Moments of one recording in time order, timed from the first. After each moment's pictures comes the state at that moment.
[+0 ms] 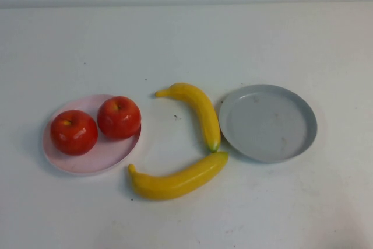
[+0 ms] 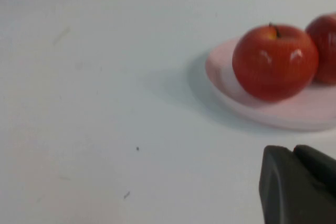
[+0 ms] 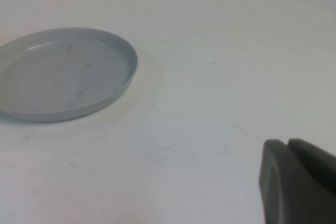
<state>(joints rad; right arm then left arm) 0.00 -0.01 0.02 0.20 0.35 -0.18 -0.02 -0.01 0.02 -0.03 0.29 0.05</state>
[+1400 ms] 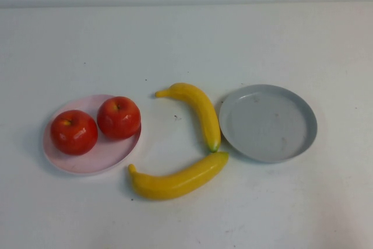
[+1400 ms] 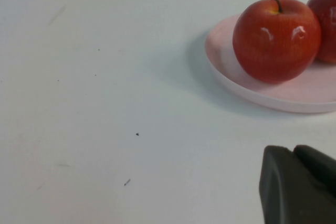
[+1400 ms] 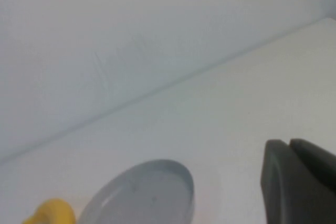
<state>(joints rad) 0.00 -0.01 0.02 0.62 0.12 -0.18 -0.02 -0.01 0.03 -0.03 0.37 0.06</state>
